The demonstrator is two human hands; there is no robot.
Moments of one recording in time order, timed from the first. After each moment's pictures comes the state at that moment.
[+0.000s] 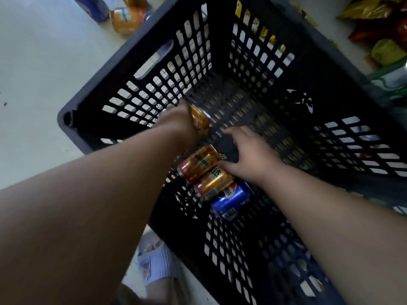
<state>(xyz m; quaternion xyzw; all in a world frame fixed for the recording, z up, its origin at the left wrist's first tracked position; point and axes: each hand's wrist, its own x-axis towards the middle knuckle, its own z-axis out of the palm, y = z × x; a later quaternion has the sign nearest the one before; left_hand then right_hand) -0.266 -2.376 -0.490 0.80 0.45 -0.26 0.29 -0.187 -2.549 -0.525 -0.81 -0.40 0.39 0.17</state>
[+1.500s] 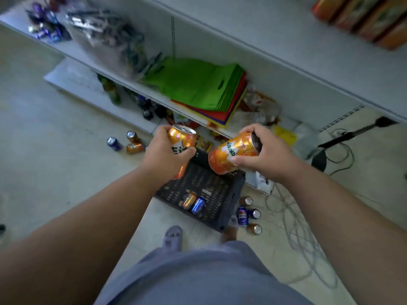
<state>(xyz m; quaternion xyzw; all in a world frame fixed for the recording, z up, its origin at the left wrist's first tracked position) -0.344 -2.415 0.161 0.82 0.30 -0.05 0.49 -0.250 -2.639 0.191 -0.88 -0.16 0.24 0.38</state>
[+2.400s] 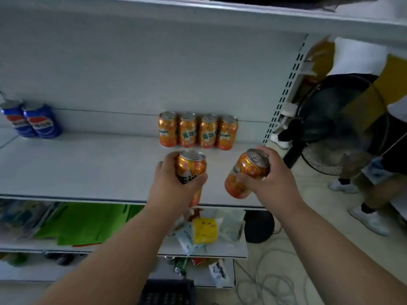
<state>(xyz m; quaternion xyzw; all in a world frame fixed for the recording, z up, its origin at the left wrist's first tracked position) -0.075 -2.658 0.299 0.85 0.05 0.06 0.52 -0.077 -2.879 0.310 -0.87 0.05 -0.14 0.48</state>
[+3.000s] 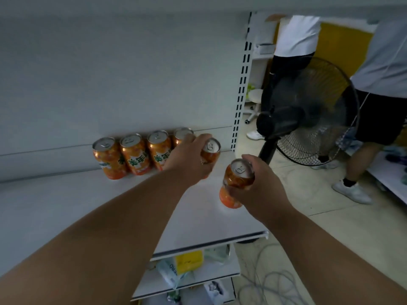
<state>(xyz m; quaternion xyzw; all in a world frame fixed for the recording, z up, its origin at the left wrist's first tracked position) 0.101 -2.796 0.297 0.94 -0.23 0.03 0.24 -0.012 -2.957 0.275 -0.89 0.12 -0.12 0.41</state>
